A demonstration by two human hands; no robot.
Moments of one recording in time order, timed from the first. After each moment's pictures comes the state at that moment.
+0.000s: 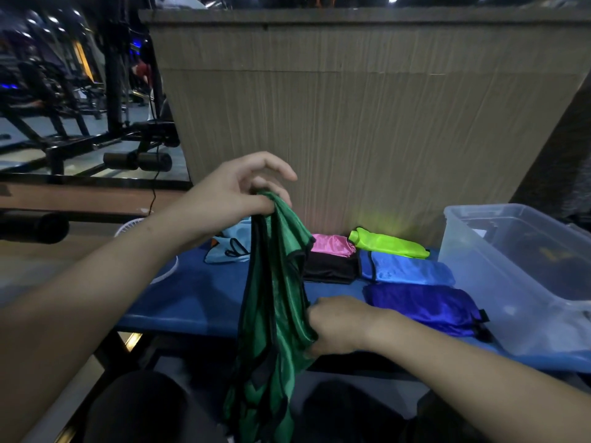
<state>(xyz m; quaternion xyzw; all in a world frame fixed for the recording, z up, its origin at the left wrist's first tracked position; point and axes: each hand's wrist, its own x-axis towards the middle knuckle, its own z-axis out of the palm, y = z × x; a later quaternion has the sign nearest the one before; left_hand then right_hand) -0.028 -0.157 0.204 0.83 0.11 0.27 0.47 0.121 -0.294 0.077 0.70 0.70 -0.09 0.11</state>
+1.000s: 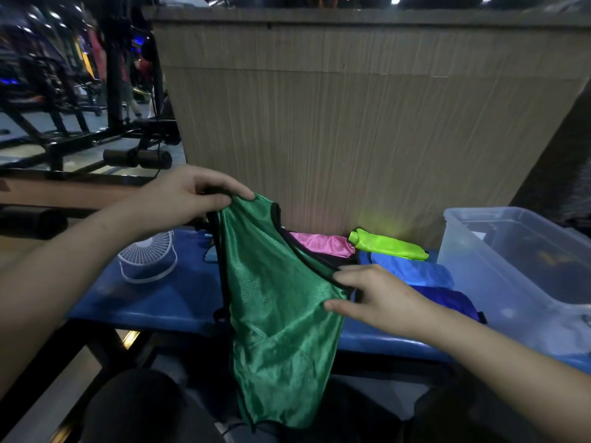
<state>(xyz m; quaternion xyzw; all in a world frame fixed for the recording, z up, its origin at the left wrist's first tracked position) -0.073 -0.125 0.208 0.88 0.22 0.24 0.34 0.172 -0.327 0.095 0.62 0.73 -0.05 -0.27</state>
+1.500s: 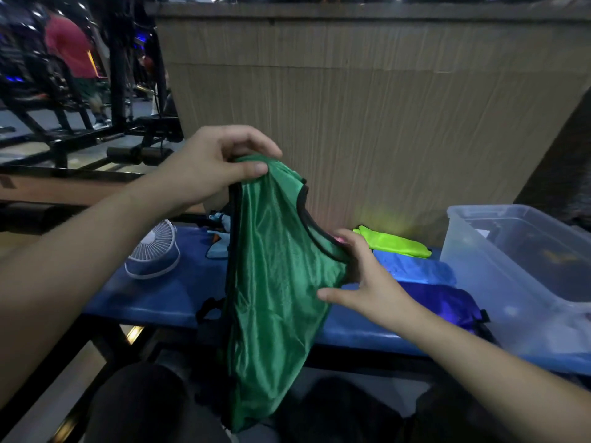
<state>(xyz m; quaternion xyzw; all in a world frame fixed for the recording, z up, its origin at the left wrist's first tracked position) -0.041 -0.138 0.229 0.87 0.12 0.32 0.35 0.168 -0.311 0.072 0.62 0.60 -0.19 -0.47</state>
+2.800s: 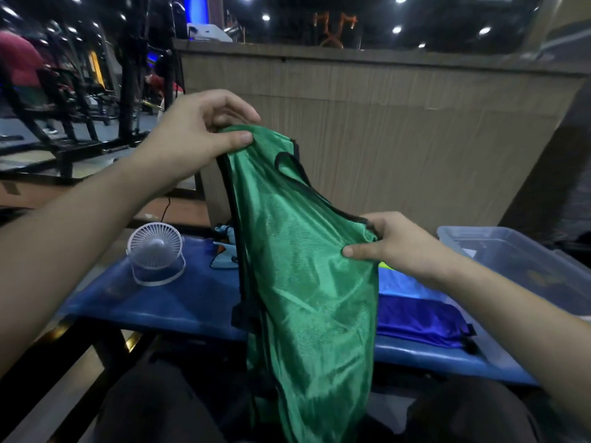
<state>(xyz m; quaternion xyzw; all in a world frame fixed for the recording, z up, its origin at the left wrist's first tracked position) -0.075 -0.145 0.278 0.84 0.14 0.45 0.28 0.178 -0.327 0.181 0.62 0.58 -0.27 -0.45</state>
